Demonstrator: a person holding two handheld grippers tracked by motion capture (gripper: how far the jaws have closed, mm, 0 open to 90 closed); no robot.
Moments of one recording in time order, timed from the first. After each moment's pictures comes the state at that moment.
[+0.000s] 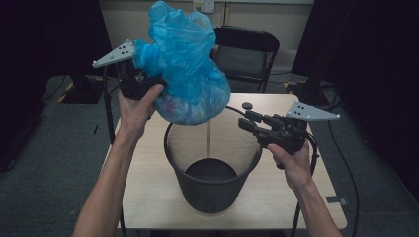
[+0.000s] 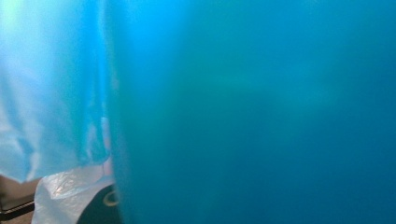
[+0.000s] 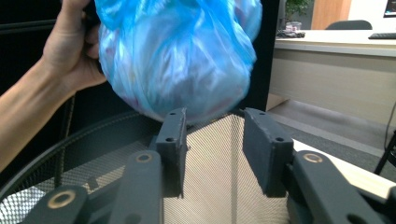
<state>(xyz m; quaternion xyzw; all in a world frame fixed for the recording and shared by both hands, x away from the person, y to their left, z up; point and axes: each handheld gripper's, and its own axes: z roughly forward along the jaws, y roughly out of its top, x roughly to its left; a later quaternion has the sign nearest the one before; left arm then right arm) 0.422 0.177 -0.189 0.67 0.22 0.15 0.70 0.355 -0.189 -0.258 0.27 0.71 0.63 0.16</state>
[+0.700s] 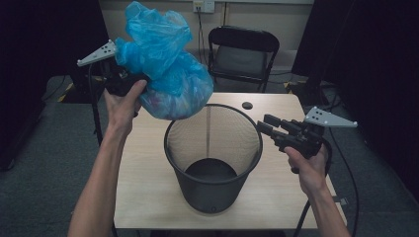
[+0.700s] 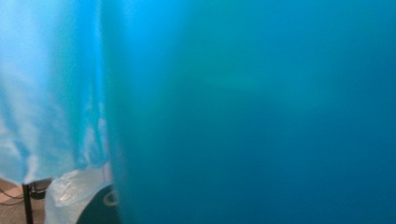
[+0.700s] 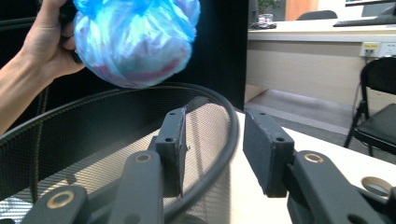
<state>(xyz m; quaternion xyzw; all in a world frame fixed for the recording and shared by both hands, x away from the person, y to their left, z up) 0.443 0.215 -0.204 0.65 0.27 0.17 0.69 0.356 -0.231 -0.276 0.31 0.70 0.62 0.18</state>
